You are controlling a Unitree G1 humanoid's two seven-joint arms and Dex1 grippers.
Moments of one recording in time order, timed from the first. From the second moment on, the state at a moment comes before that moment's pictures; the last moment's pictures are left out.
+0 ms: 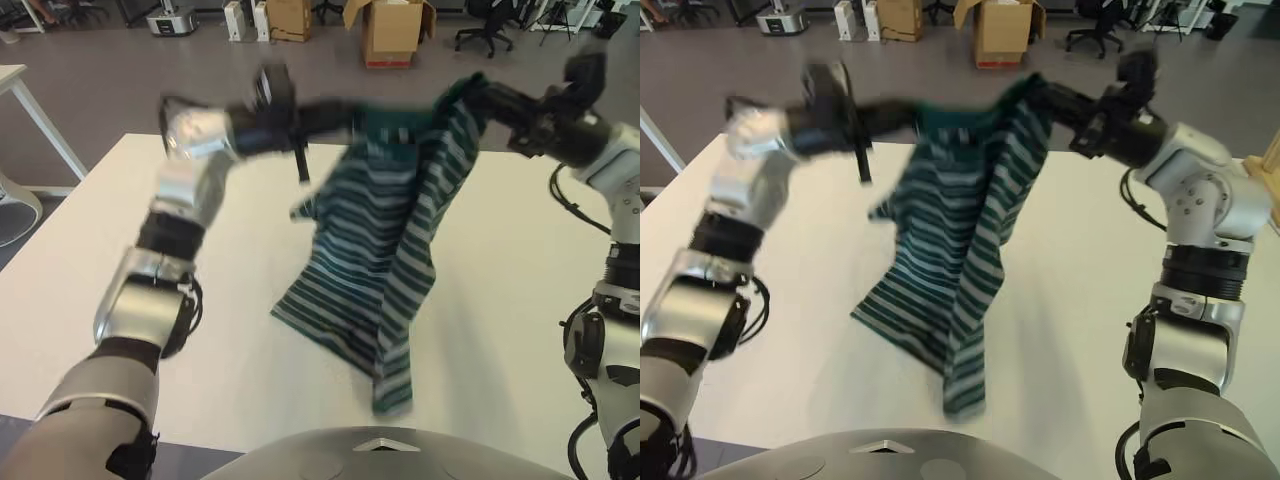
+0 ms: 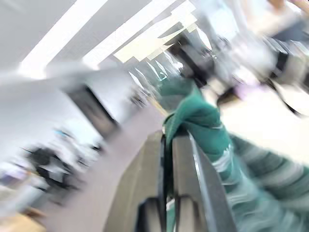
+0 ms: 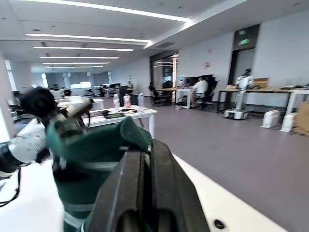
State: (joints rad) left arm -1.05 0.48 -0.15 0.44 -0.62 -0.14 -1.09; right arm -0.77 -0.66 -0.32 0.15 0.69 0.67 0.97
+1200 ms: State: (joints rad) left arm -1.34 0.80 0.05 -0.01 -0.81 0.56 -1.45; right arm -1.12 -0.97 -0.39 -0.18 1.05 0.91 1.09
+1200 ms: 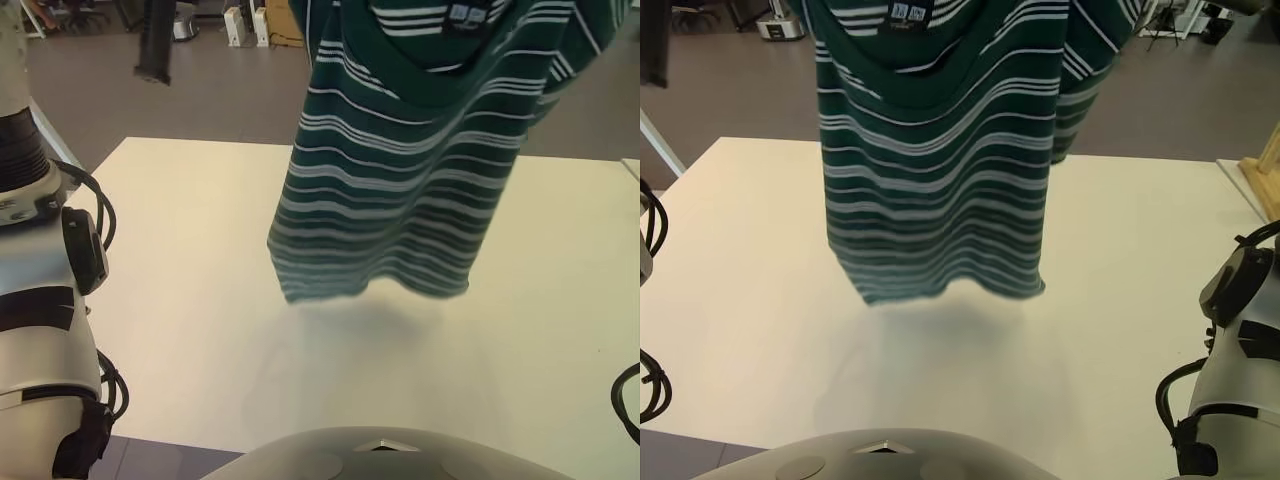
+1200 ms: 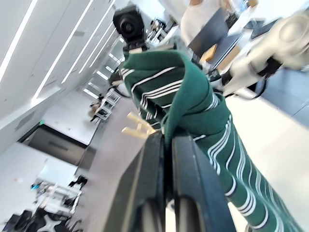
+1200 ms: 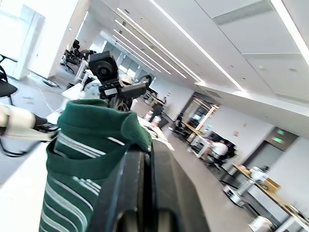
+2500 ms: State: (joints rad) left arm -1.03 0.16 -0.13 1.33 0.01 -0.24 -0.55; right arm -1.02 -0.36 -0.09 1.26 0.21 -0.04 0.54
